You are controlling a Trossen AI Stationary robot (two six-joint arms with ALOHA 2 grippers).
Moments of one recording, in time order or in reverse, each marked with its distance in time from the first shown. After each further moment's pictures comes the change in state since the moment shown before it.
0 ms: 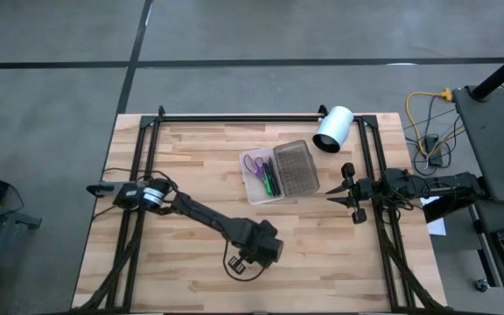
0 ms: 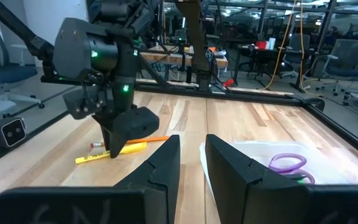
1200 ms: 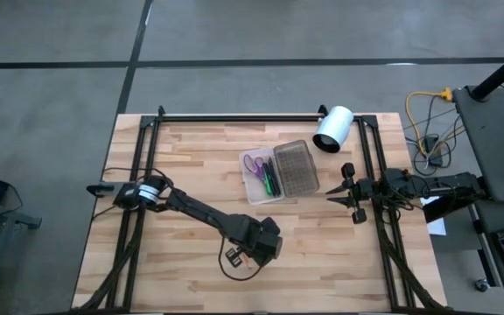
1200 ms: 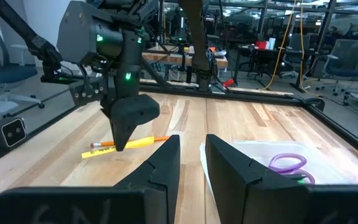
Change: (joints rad) left arm 0.008 -0.055 -0.011 -0.018 -0.065 0.203; right arm 0.000 0.000 0.000 0.000 0.000 0.000
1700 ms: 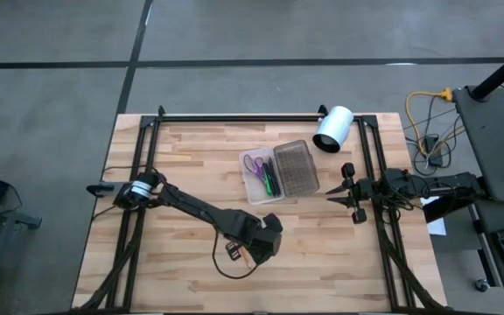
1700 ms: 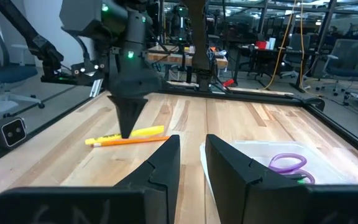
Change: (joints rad) left arm 0.007 -0.071 -0.007 0.006 -0.094 0.149; right arm 0.000 0.000 0.000 0.000 0.000 0.000
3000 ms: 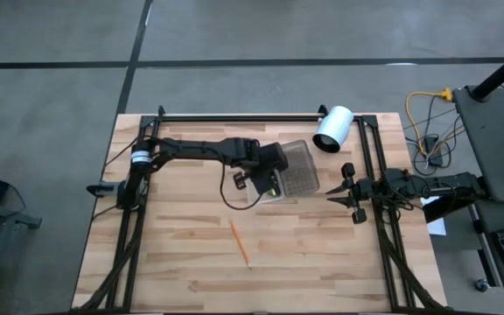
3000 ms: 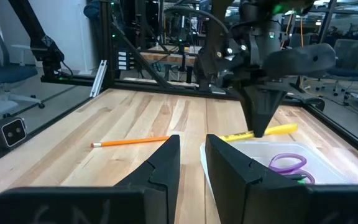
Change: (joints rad) left arm 0.459 -0.088 0.007 0.017 0.103 0.634; right arm 0.000 0.000 0.000 0.000 0.000 0.000
